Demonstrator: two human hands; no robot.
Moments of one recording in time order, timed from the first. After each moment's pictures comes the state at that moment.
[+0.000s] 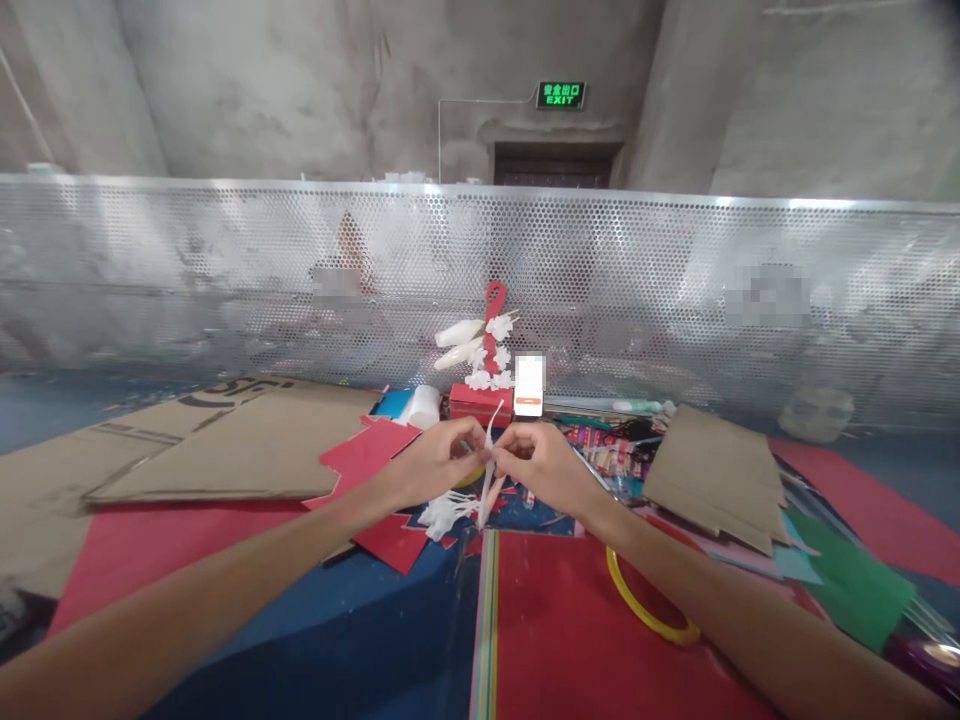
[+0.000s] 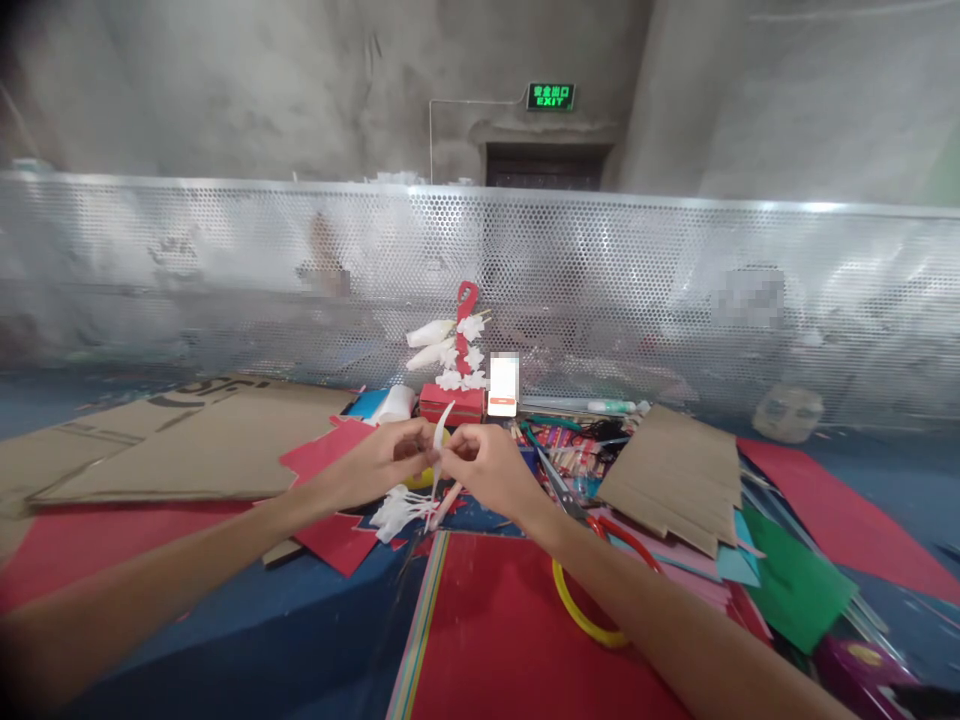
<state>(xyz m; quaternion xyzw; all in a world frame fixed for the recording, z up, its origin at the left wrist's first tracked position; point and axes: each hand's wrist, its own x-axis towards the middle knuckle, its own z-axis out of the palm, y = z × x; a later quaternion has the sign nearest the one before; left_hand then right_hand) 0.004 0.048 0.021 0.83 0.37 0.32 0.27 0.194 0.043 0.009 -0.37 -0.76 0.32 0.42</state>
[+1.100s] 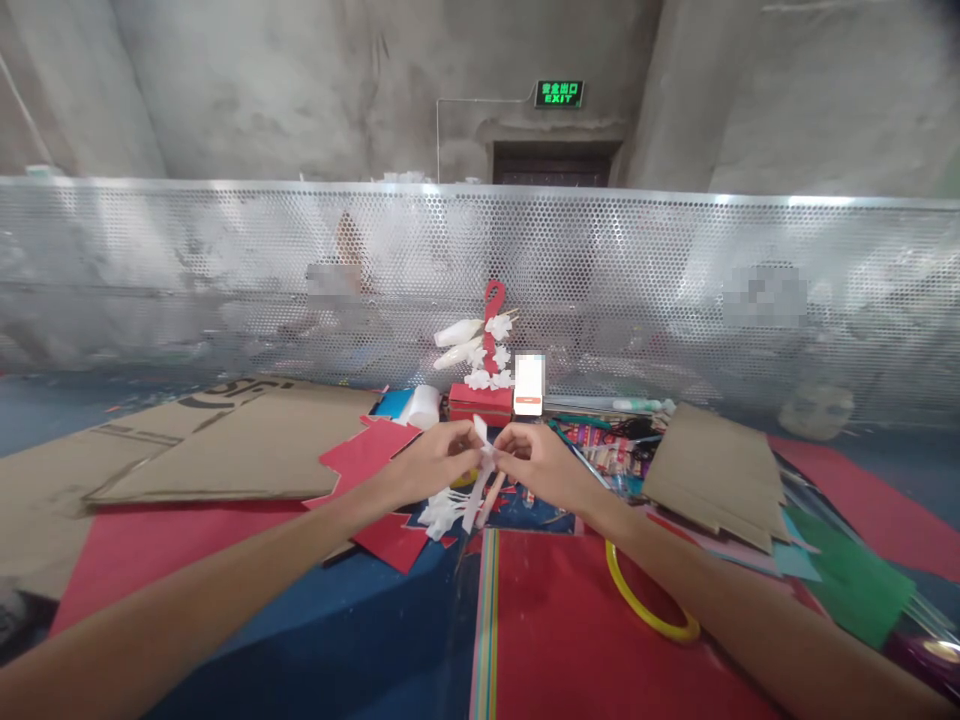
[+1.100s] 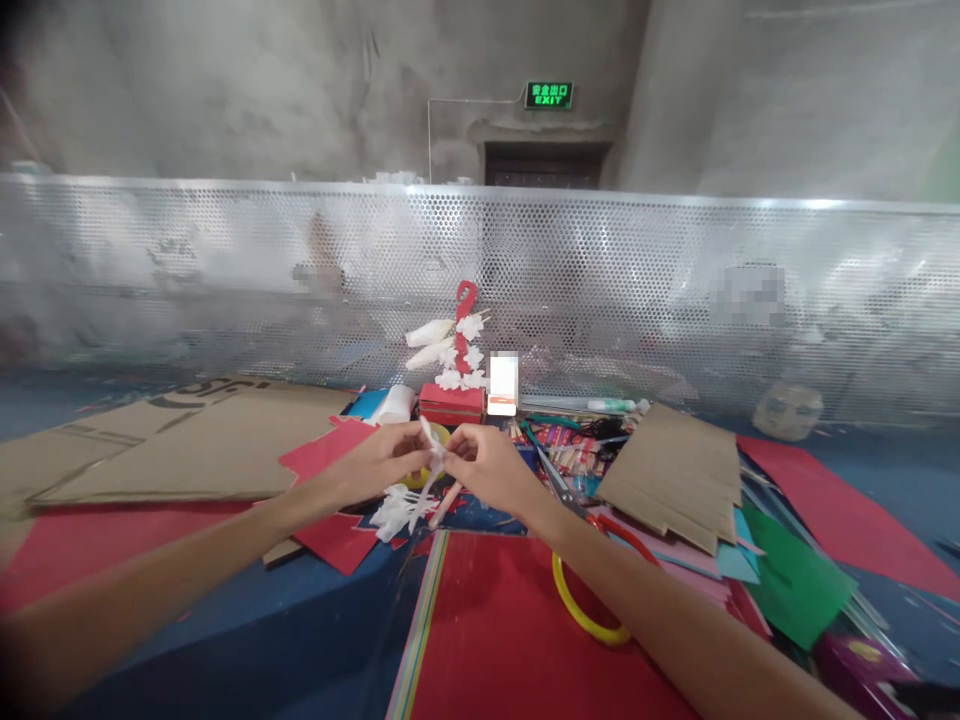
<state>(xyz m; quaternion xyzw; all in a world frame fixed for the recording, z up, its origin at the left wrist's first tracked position) 0.004 0.052 0.018 0.80 0.40 0.31 0.32 0.198 0.059 -0.005 -0.37 -0.78 0.32 0.40</state>
